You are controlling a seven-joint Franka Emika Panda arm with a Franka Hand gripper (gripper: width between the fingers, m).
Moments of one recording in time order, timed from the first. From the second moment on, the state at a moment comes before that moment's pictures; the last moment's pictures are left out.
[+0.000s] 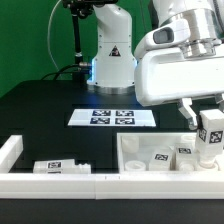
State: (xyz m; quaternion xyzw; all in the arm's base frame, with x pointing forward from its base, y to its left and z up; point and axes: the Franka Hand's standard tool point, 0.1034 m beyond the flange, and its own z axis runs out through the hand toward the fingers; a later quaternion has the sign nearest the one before) arm 0.632 0.107 0.092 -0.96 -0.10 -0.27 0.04
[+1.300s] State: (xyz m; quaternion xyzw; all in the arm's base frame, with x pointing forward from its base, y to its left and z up) arm 0.628 0.102 0.076 -0.95 -0.10 -0.30 0.03
